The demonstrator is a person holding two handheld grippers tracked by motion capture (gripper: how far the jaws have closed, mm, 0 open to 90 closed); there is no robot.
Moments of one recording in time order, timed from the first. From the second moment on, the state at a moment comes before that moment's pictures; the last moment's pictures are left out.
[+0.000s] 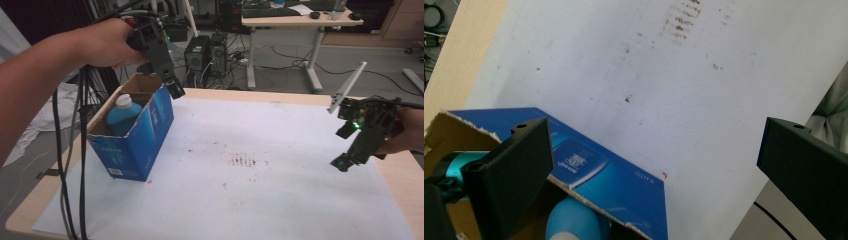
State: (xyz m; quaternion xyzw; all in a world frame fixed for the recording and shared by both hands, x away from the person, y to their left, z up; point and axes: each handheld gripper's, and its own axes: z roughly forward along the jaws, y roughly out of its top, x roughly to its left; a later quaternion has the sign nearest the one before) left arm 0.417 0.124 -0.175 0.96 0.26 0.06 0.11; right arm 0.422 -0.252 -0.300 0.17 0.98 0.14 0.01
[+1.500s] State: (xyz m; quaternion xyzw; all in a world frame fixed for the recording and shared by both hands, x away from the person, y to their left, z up) left arm 0.452 0.025 -0.252 0.97 0.20 0.03 0.11; right arm 0.425 -0.248 -0.304 0.16 0.98 0.14 0.01
